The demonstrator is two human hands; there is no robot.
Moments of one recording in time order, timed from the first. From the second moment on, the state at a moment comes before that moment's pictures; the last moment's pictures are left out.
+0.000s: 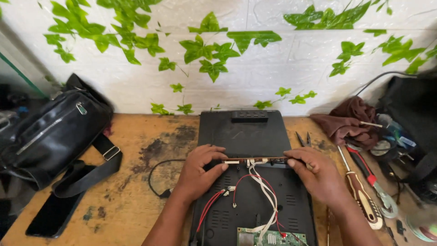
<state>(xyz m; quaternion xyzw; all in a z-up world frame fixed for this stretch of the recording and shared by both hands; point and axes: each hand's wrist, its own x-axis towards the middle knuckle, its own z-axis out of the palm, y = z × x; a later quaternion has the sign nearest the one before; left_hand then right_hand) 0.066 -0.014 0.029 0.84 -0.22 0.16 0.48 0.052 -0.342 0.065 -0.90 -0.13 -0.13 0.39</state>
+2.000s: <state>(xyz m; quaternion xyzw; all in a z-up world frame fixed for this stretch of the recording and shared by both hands) 0.068 -0.013 0.014 0.82 -0.21 0.19 0.49 0.035 -0.320 0.055 -0.91 -0.06 -0.19 0.37</state>
